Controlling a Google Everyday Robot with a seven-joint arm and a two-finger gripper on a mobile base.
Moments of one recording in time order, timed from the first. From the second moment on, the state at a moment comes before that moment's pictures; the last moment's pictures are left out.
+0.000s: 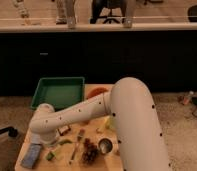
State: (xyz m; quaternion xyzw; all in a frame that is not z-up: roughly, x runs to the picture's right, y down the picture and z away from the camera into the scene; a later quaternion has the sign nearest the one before) arm -0.236 0.316 0.763 -0.16 0.39 0.85 0.31
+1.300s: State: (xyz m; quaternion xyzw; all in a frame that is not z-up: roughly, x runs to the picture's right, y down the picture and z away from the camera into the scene) arm -0.233 0.315 0.767 -0.16 0.40 0.85 0.31
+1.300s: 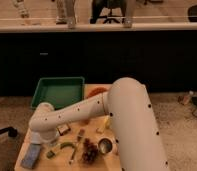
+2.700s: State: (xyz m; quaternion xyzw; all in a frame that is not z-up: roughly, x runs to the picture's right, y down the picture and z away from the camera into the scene) arm -0.254 0.291 0.720 -0.14 0.36 0.86 0.32
